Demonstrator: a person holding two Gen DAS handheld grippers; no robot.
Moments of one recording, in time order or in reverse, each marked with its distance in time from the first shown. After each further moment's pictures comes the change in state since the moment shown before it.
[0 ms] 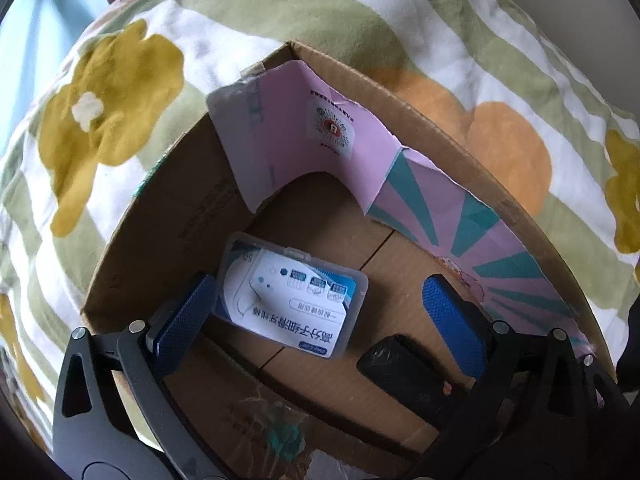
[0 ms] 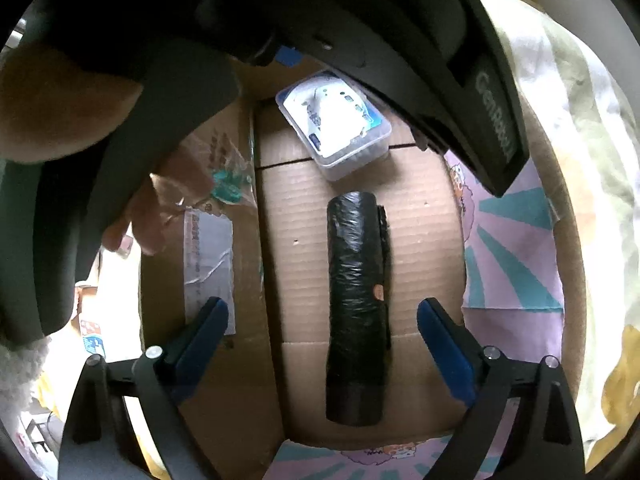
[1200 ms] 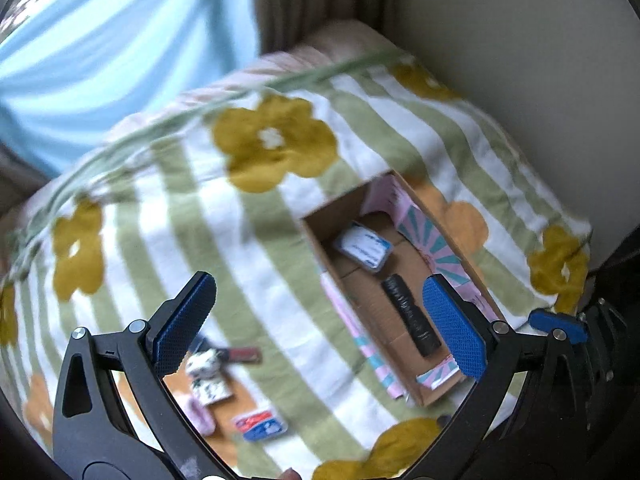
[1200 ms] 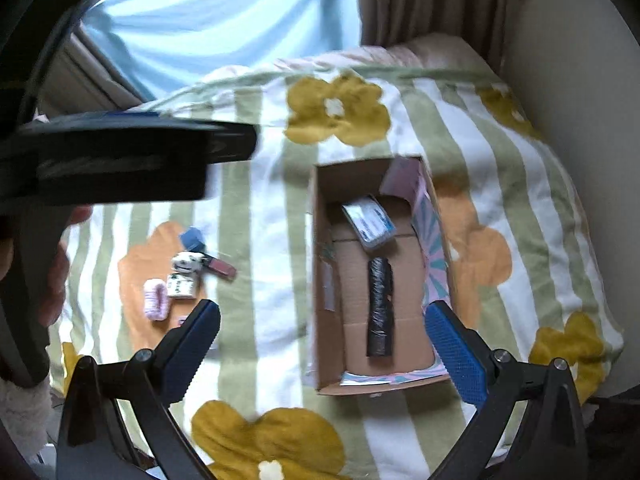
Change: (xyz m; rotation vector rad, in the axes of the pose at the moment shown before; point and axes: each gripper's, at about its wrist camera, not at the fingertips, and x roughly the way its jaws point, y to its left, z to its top) left arm -0.289 0.065 -0.131 -0.329 -0.289 0.077; right arm -0.204 0.102 0.001 -0.075 -0.235 -0.036
